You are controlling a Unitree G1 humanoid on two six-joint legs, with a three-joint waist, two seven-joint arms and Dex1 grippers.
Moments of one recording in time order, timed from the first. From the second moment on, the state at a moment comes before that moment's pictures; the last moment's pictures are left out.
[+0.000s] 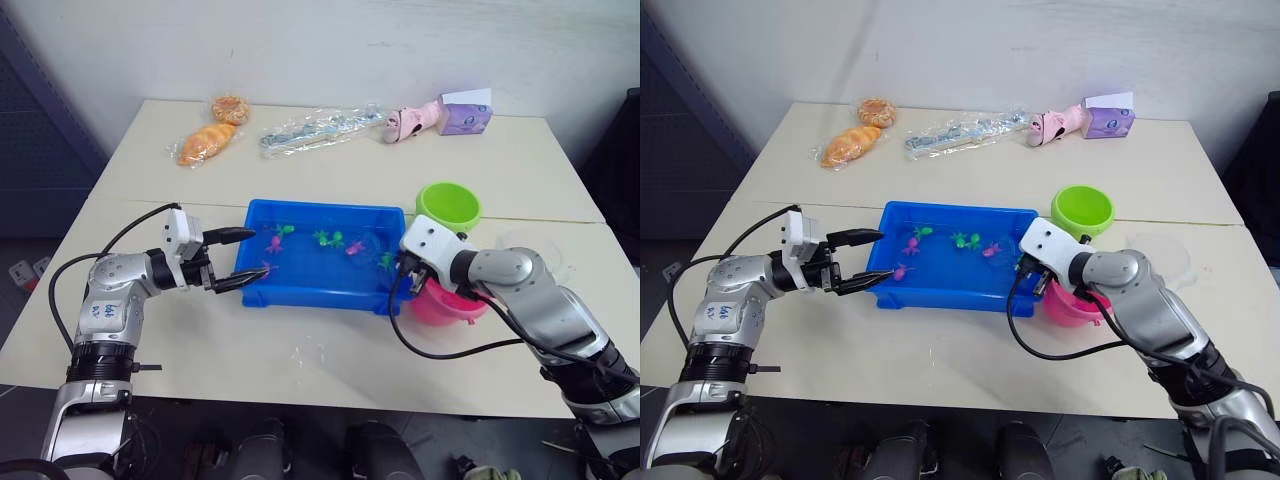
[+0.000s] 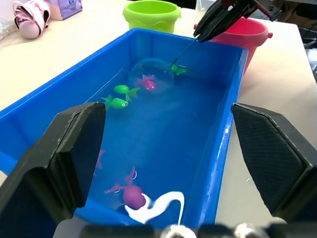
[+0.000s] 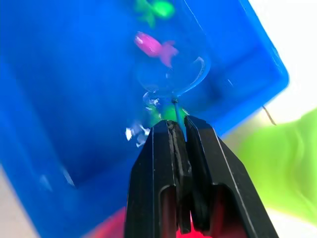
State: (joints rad) left arm -0.51 0.59 0.12 0.35 -0.39 0.05 -1.21; right arm -0.55 -0.74 0.28 -0.32 0.09 0.82 0.68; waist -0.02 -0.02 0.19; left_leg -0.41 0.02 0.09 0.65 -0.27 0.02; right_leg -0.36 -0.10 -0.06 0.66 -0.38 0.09
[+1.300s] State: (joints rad) left arm -0.67 0.45 0.01 0.35 -0.40 0.09 -1.28; right arm 0.21 -0.70 -0.82 -0.84 0.62 0.90 0.79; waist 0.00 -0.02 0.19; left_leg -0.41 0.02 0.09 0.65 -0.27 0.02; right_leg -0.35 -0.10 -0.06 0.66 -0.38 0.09
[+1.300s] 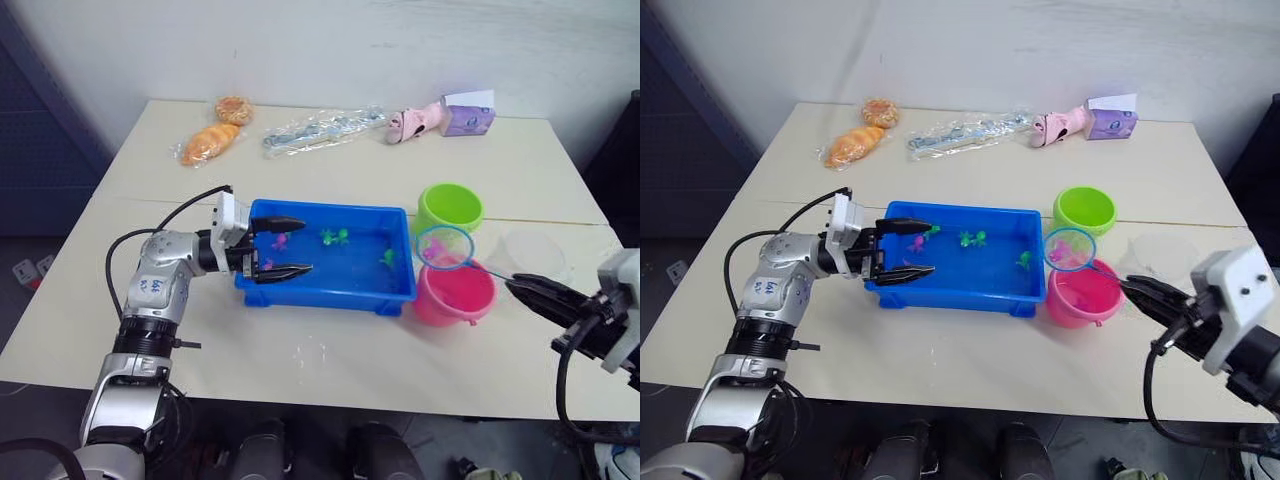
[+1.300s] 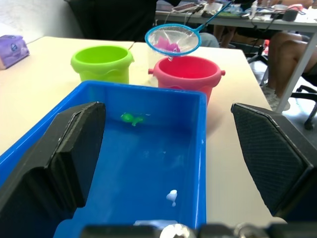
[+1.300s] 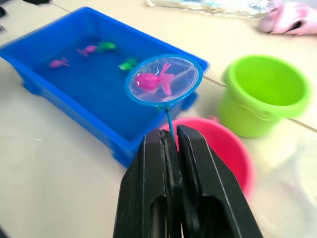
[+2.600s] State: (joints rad) left arm -0.70 0.35 -0.06 0.37 -0.39 0.06 -1.32; right arm 0.50 -0.76 -0.71 -0.19 -0.77 -1.00 0.12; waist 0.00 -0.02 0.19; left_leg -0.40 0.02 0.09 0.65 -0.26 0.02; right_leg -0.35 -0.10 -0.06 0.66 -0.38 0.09
